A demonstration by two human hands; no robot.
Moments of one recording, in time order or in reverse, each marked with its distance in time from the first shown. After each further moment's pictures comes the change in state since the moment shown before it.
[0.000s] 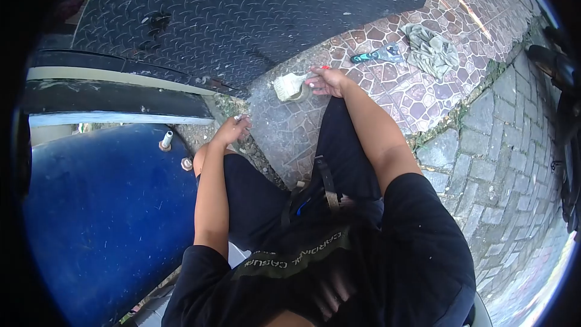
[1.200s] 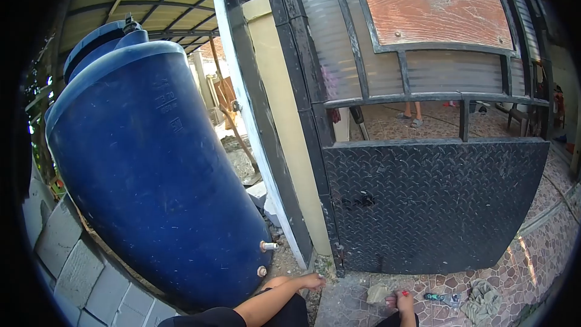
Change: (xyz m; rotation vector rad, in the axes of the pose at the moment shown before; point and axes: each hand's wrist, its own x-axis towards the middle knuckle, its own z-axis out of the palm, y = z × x) left_hand -0.006 -0.054 -0.024 -0.399 0.200 -0.016; right_hand -0.027 0.007 0.034 -0.323 0.119 -0.353
